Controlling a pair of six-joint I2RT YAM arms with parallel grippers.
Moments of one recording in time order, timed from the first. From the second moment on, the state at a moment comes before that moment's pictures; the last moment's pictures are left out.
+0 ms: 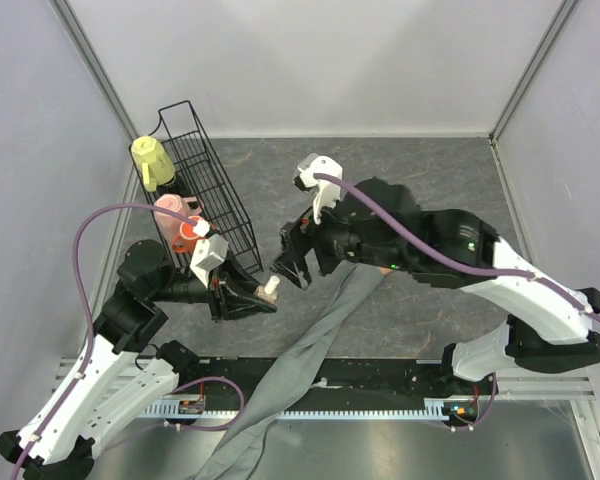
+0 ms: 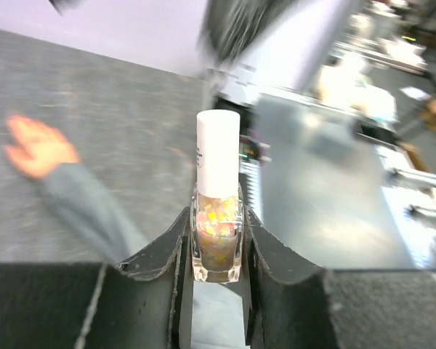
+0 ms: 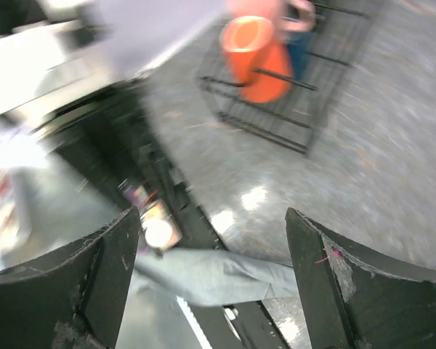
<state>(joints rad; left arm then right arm) -0.57 0.59 0.81 -0.26 0.96 -0.21 1.29 1.45 1.98 -0.97 0.27 0.40</state>
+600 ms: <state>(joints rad) -0.57 0.59 0.86 -0.26 1.19 -0.29 1.23 1.49 1.98 -0.97 -0.44 0.01</state>
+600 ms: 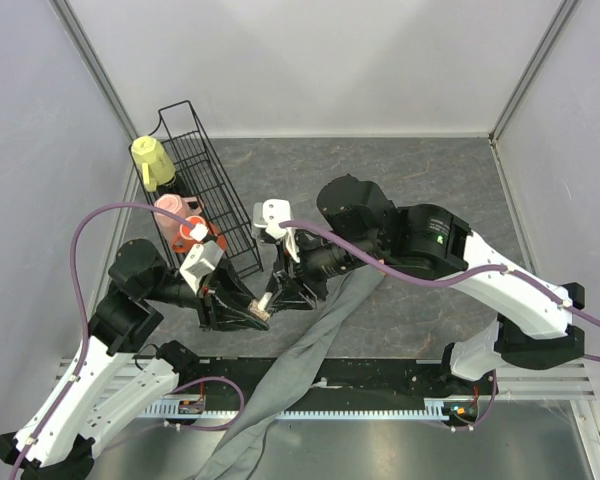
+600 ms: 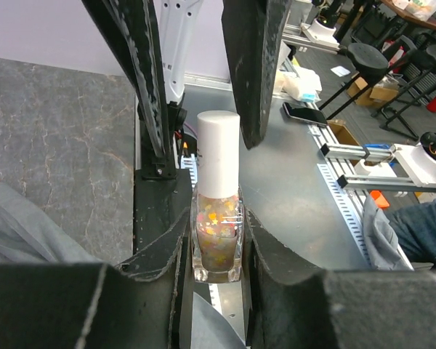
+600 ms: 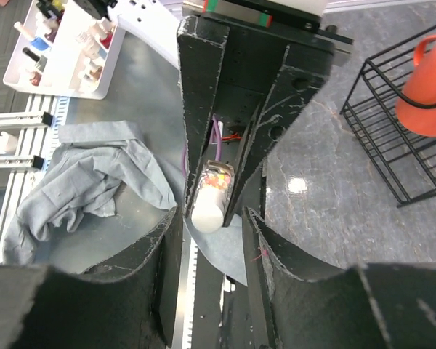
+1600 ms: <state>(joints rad) -0.59 0.54 0.89 -0.43 0.56 -0.07 1.24 1.53 1.90 -0.79 0.06 0.38</state>
